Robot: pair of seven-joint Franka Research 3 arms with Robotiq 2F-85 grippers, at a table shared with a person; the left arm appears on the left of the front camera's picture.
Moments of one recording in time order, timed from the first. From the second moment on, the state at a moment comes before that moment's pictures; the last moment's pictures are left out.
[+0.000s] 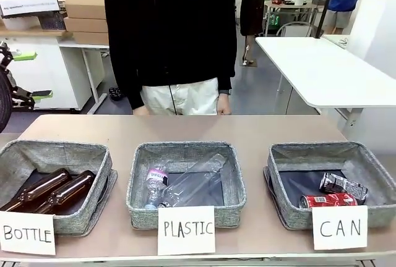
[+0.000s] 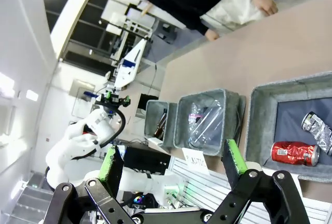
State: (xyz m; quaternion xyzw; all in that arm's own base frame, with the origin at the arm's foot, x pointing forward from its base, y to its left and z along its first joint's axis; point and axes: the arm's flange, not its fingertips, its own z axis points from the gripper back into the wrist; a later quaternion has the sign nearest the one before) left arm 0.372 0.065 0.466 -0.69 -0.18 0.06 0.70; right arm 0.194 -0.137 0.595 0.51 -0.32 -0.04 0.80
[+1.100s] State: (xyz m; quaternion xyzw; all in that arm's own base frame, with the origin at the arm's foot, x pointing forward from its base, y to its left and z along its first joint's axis) left arm 0.372 0.065 0.466 -0.69 -0.18 0.06 0.70; right arm 0.194 -0.137 0.595 0.51 -0.32 -0.04 0.80
